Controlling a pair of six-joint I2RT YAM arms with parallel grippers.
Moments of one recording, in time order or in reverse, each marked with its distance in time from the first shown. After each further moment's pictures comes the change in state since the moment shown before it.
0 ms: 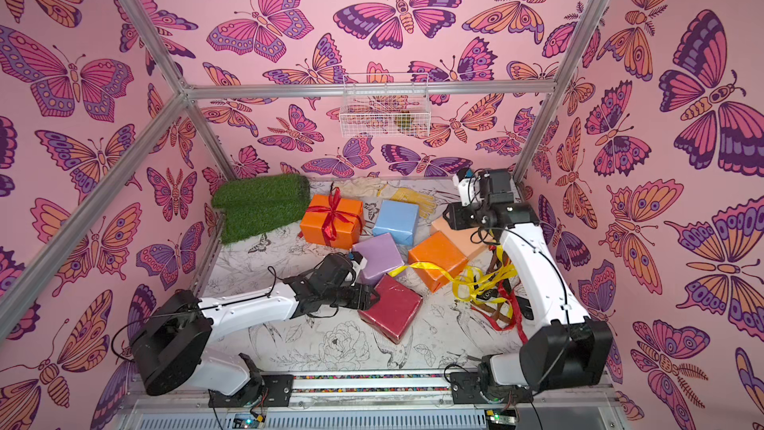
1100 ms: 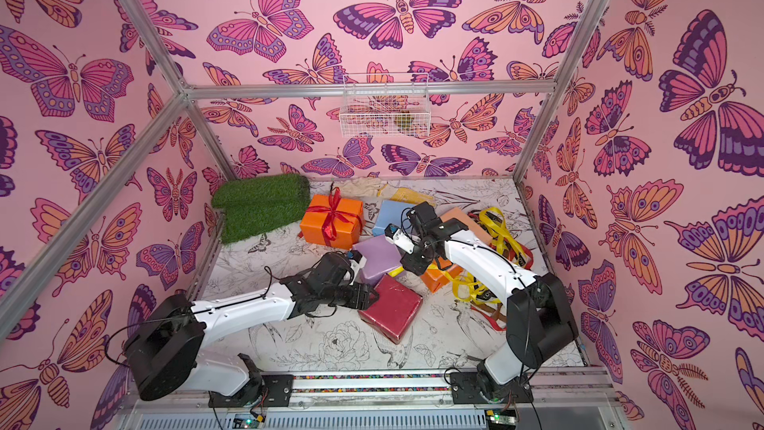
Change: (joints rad) left arm 0.002 -0.035 0.002 -0.016 -0.001 0.027; right arm 0.359 0.177 -0.151 -0.009 0.154 -0.399
